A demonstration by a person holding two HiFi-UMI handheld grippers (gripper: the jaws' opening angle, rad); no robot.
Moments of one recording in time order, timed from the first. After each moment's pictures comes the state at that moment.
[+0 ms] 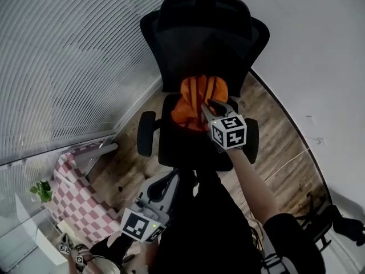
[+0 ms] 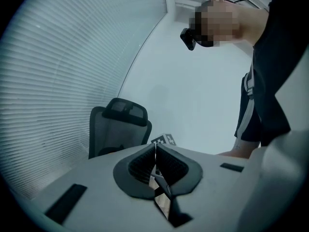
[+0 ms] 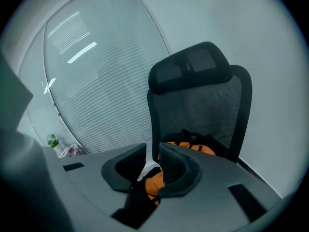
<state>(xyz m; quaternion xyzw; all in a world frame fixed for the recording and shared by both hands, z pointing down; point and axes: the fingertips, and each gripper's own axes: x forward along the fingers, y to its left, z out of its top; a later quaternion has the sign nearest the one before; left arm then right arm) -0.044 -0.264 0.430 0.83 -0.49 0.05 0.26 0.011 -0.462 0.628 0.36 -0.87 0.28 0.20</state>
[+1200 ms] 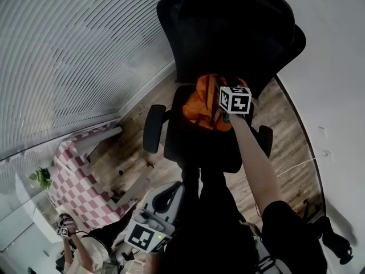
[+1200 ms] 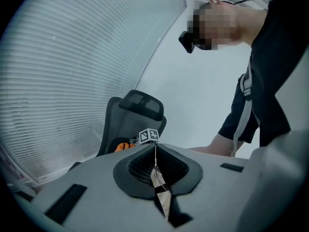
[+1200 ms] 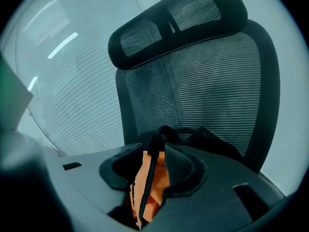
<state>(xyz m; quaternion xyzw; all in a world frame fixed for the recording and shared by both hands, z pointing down) -0.066 -0.288 0.462 0.76 -0.55 0.04 0.35 -0.021 -0.587 0.766 0.40 -0.82 0.32 0.24</state>
